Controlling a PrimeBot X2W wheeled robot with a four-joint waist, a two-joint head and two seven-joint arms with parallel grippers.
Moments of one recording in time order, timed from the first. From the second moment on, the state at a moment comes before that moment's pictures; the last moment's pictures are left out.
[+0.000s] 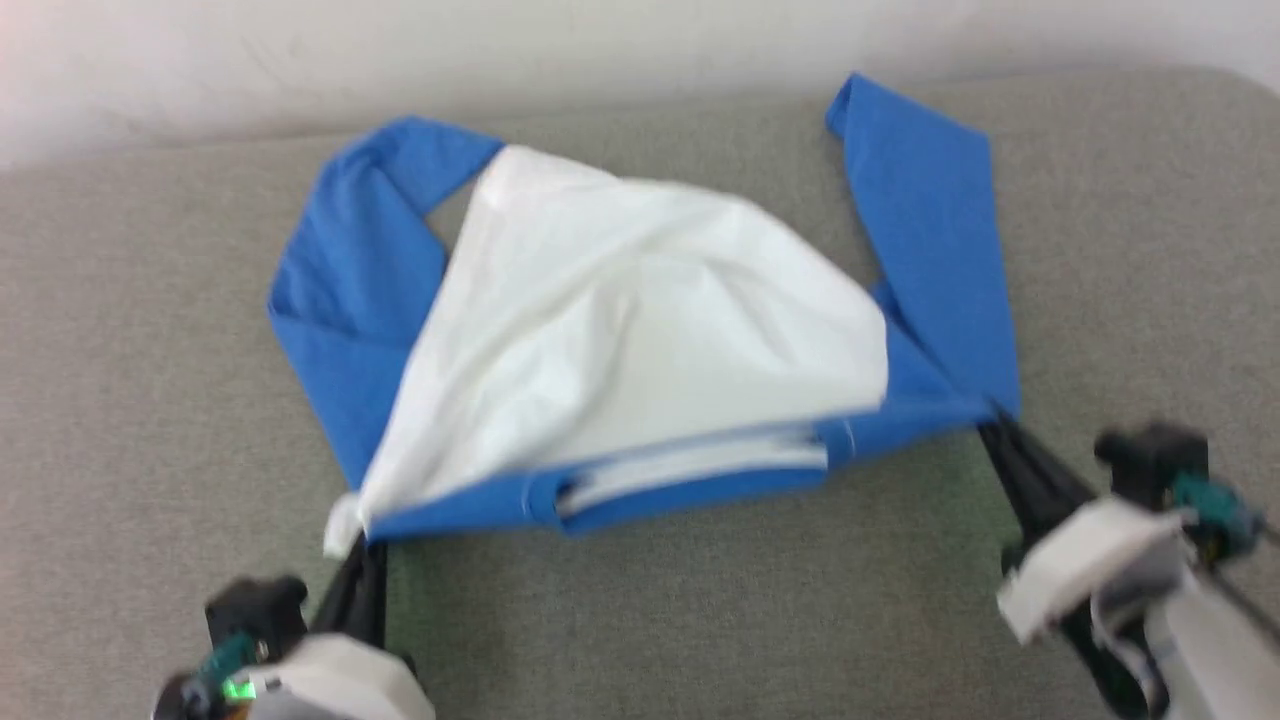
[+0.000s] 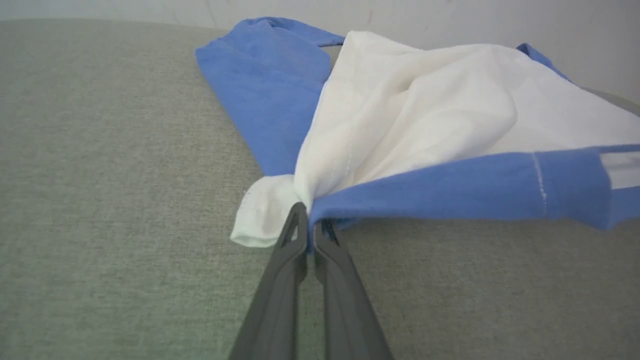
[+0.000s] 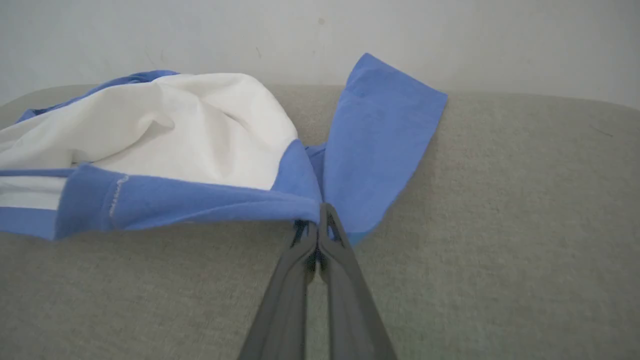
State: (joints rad) left arm 0.03 0.28 -0.19 0.09 -0.44 0.15 -0.10; right arm -0.25 -0.34 0.28 0.33 0.43 0.13 -0.13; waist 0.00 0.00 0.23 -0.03
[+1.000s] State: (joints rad) left arm 0.21 0.25 -0.20 0.00 -0.54 0.12 -0.10; right arm 0.21 -0.15 0.13 -0.02 0.25 0.13 0.05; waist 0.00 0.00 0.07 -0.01
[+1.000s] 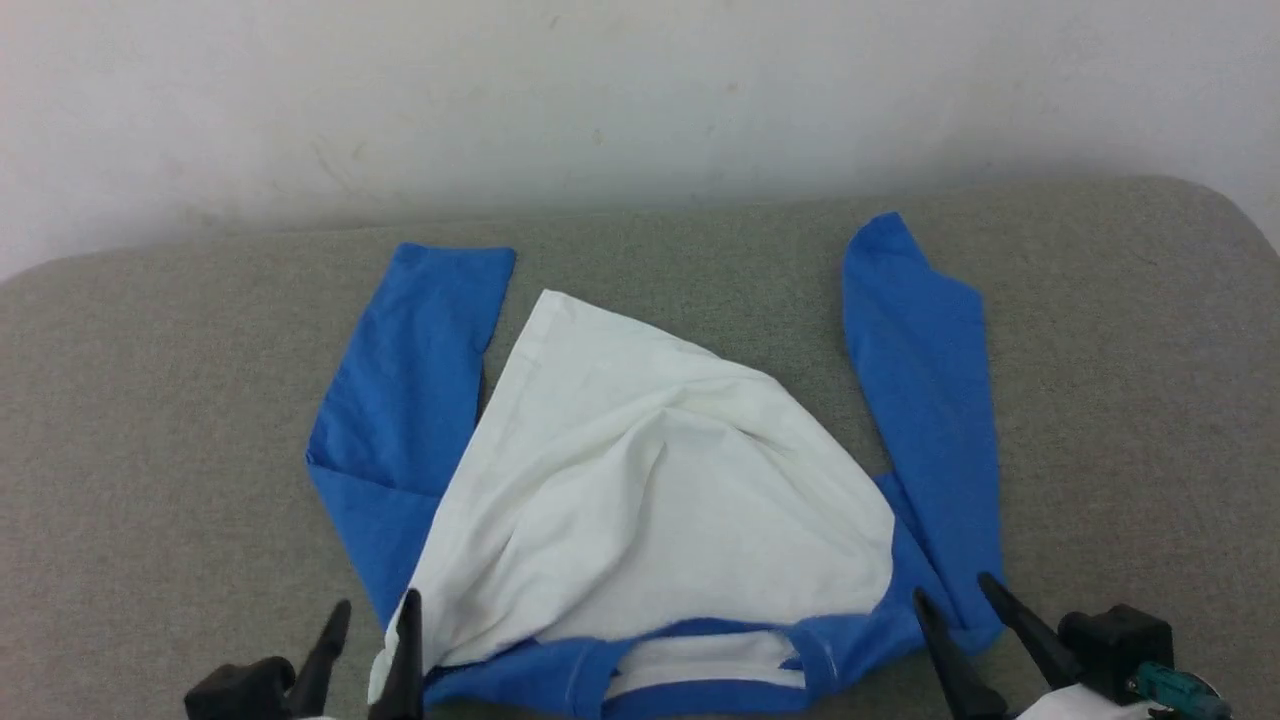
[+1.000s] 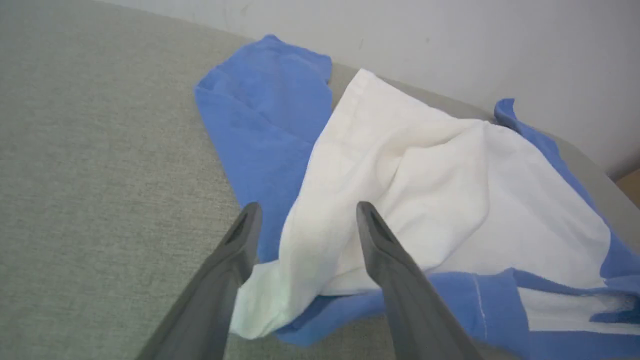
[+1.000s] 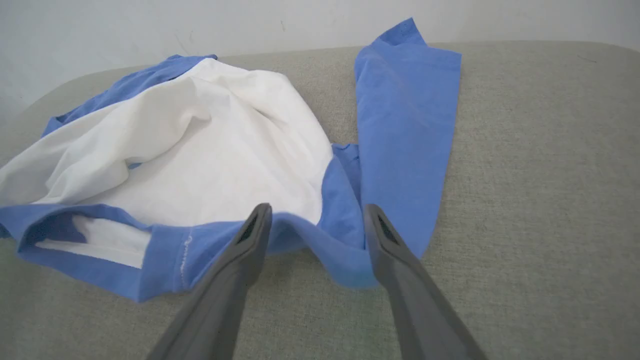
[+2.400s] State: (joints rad) left arm -0.07 0.08 -0.17 -0.05 -0.32 0.03 -0.26; right arm -0.76 -0.36 0.54 0.55 0.59 0.13 0.47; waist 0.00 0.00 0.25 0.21
